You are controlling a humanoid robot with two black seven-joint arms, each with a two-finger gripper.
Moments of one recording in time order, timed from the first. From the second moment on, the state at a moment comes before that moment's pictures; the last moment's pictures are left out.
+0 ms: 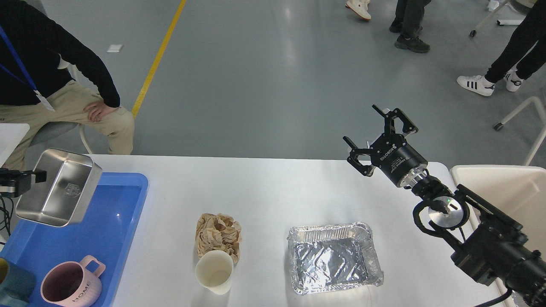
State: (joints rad) left arm -0.43 1.29 -0.71 -1.27 1.61 -0.34 -0.46; right arm 0.55 -0.32 0.85 1.00 0.05 0.41 0.15
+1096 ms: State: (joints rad) left arm -0.55 0.86 -0.46 -0.61 1.70 -0.14 -0.41; right arm 0.54 -0.31 0.85 1.00 0.05 0.42 0.15
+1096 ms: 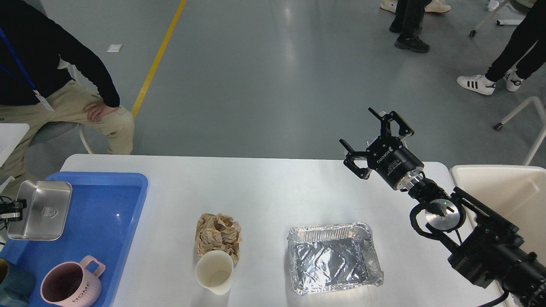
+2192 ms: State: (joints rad) left arm -0.61 0.75 -0.33 -0.65 1.56 -0.15 -0.43; right arm 0.53 -0.31 0.85 0.99 0.05 0.42 0.15
